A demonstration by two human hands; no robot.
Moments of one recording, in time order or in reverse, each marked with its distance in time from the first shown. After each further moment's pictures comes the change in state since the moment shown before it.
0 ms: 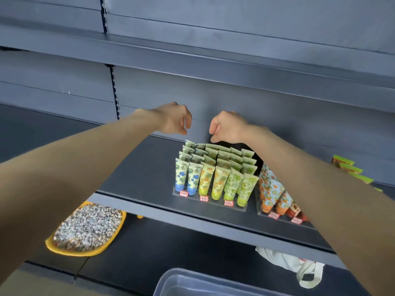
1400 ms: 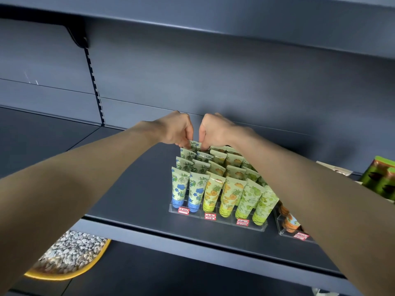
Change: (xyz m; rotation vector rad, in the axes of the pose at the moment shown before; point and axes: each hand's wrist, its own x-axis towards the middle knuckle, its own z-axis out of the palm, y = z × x) left_hand 0.073 -0.039 0.069 -0.144 -0.079 0.032; right_hand 0.087 0.010 0.064 -0.090 -0.053 0.034
